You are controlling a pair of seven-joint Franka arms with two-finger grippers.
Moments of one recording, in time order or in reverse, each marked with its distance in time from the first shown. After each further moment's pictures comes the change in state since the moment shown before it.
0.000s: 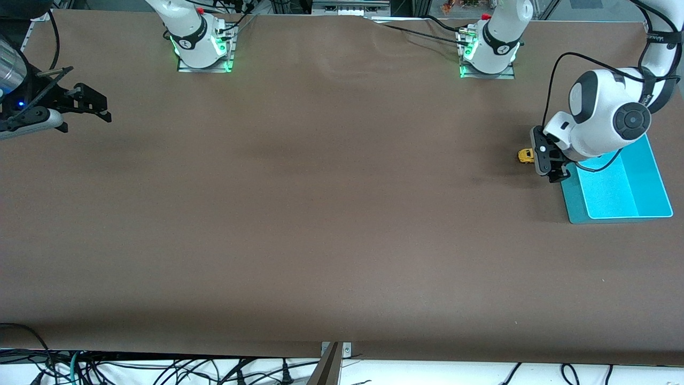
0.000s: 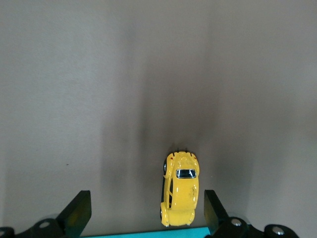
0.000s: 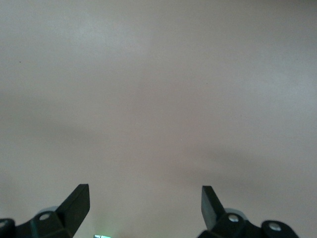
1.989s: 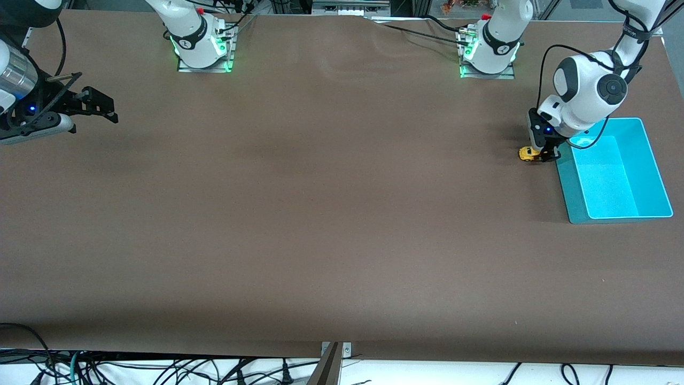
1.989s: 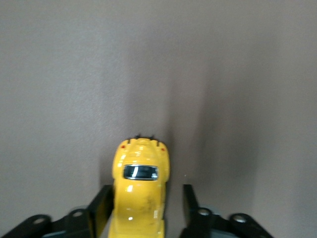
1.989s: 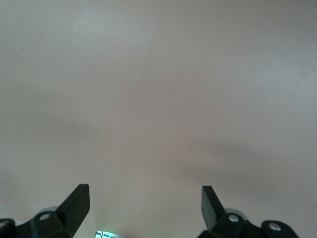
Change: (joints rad) left arm 0.109 -0.005 0.045 -0.336 0.000 0.468 0.132; right arm 0.004 0.004 0.000 -0.029 0.000 0.003 0.005
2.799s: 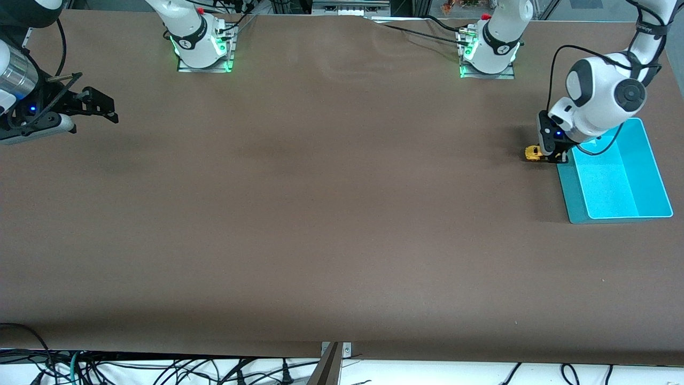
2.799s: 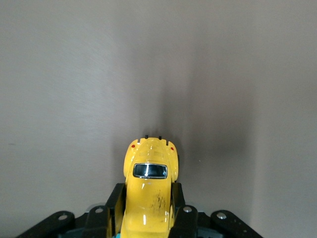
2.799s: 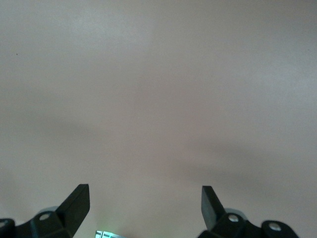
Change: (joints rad) left arm -0.040 -0.046 -0.008 0.173 -0.061 -0.293 0.035; right arm 0.000 0.000 0.000 -0.001 0.000 0.000 0.000
